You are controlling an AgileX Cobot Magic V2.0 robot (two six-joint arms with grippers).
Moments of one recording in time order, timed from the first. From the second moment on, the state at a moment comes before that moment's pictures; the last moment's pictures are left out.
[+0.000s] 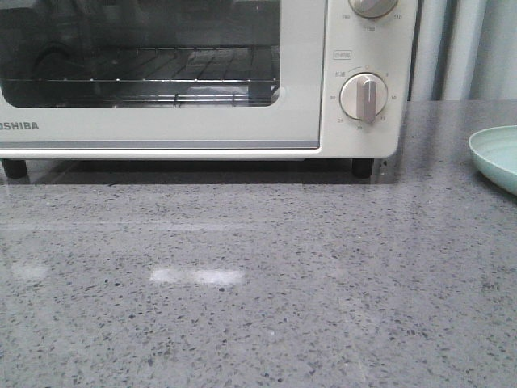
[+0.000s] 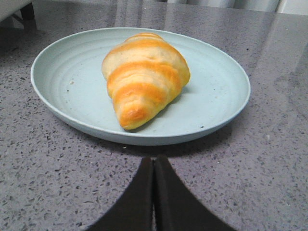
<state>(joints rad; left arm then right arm) -0.01 0.00 0.00 -0.08 0.34 0.10 -0.07 -0.01 0.01 -0.08 0.33 -0.05</state>
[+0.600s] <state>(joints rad) -0.01 0.00 0.00 0.12 0.29 0.12 -0.07 -0.01 0.01 -0.07 0.32 -0.05</state>
